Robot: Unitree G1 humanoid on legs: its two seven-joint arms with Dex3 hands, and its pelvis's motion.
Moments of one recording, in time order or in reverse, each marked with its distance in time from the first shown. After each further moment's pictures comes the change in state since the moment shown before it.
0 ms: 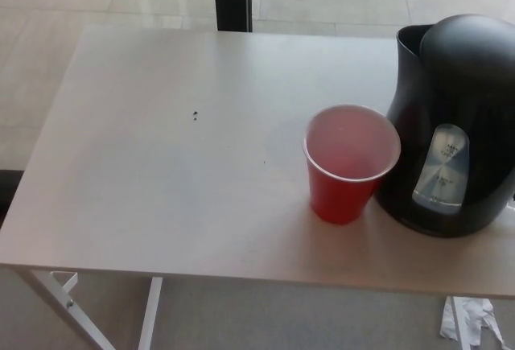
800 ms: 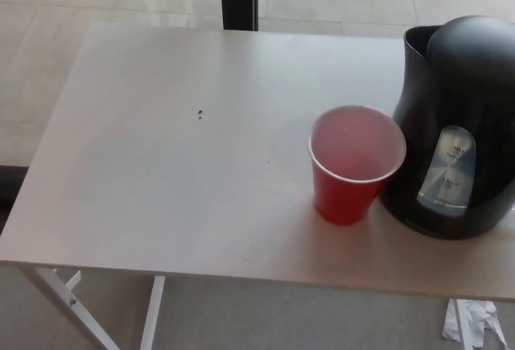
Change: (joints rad) left_arm 0.007 -0.015 -0.007 -0.001 0.002 0.000 0.007; right_arm -0.250 0.010 -0.139 0.366 0.056 -0.028 -0.323
